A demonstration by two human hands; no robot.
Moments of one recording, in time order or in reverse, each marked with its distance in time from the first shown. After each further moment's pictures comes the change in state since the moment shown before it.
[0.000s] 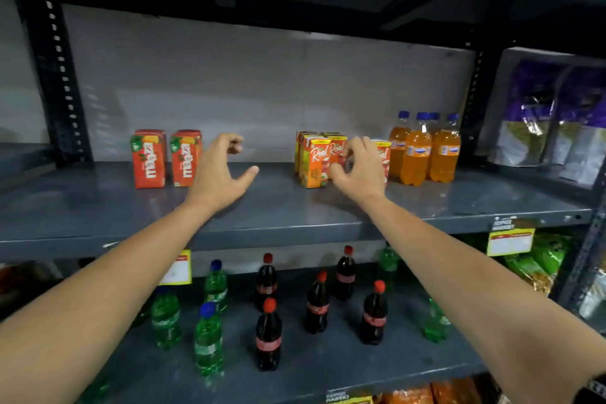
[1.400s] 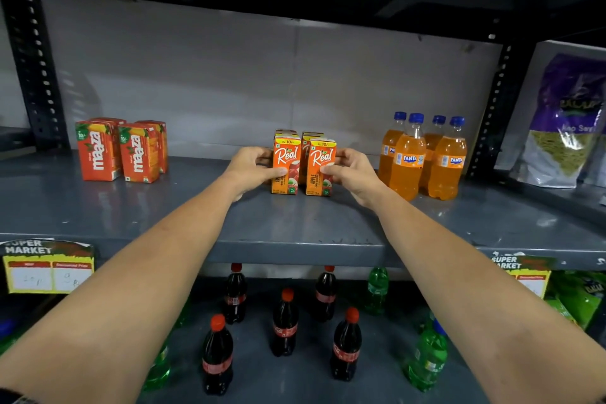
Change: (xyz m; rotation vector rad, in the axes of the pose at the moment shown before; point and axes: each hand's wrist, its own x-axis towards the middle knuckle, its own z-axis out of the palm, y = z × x) left_hand 0.051 0.033 0.135 -0.292 -0.283 -0.574; right_hand 0.059 0.100 0.023 0.750 -0.528 0.469
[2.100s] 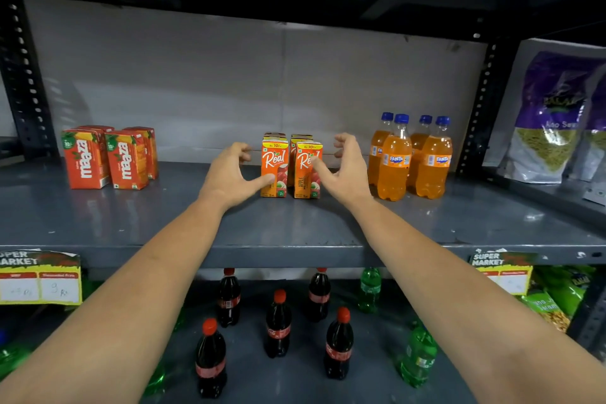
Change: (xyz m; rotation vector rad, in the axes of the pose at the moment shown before) left_hand -0.019 -0.005 -0.004 0.397 0.237 0.191; right_hand -0.018 -0.001 -0.001 -0.404 0.299 -0.344
